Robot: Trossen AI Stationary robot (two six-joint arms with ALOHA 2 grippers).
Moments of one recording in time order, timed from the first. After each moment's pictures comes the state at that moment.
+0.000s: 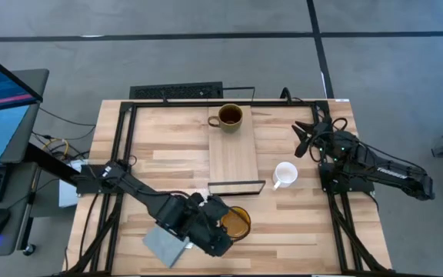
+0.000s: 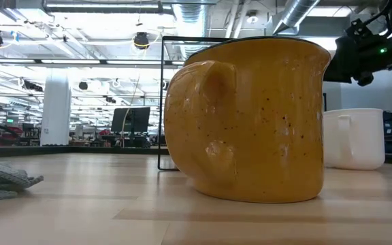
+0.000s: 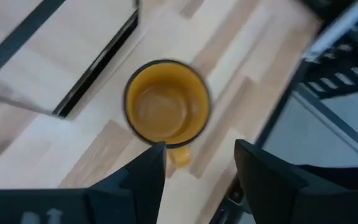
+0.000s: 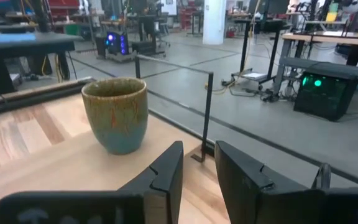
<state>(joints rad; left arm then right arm) -0.55 2.10 2.32 -1.33 -0.34 -1.17 -0.36 0.18 0.18 -0.13 0.37 0.01</state>
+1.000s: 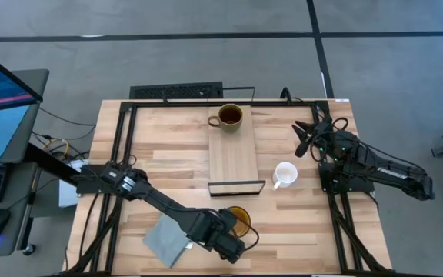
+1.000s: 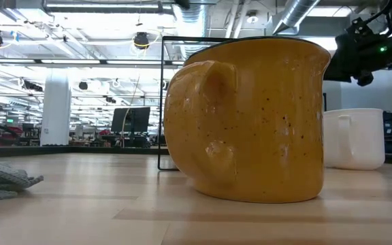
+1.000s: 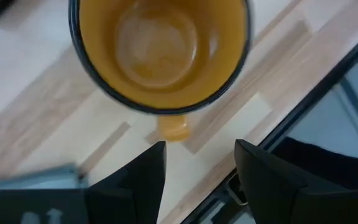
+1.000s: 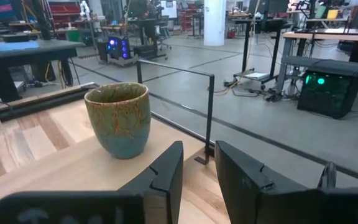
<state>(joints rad) -0.53 2.31 2.31 -1.26 -0.12 -1.36 -0.35 0.18 0.18 -0.12 0.36 0.04</state>
